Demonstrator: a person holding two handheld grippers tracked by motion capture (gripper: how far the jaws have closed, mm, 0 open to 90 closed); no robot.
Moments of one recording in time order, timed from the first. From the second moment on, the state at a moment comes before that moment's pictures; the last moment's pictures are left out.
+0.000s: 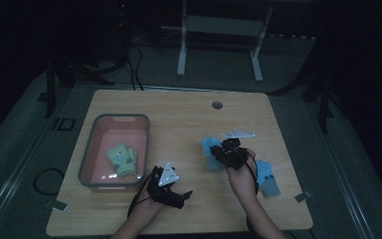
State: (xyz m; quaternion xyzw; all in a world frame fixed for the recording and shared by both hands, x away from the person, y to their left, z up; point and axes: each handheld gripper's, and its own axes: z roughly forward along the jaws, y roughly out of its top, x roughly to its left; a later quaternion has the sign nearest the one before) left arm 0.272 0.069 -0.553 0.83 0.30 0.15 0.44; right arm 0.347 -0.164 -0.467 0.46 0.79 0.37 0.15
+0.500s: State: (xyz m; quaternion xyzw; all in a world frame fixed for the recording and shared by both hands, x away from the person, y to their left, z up) left arm 0.272 0.070 -0.554 0.83 0.30 0.15 0.45; right arm 0.318 -0.160 -0.522 0.50 0.78 0.35 0.13
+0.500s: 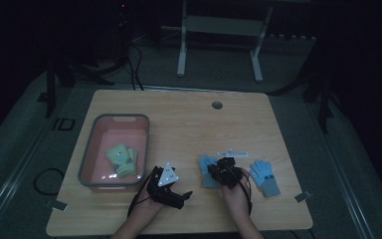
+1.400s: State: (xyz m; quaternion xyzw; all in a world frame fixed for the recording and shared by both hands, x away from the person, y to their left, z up) left arm 0.272 0.070 -0.556 0.84 0.29 0.14 0.44; right arm 0.319 -0.159 -0.532 0.43 0.83 0.33 0.16
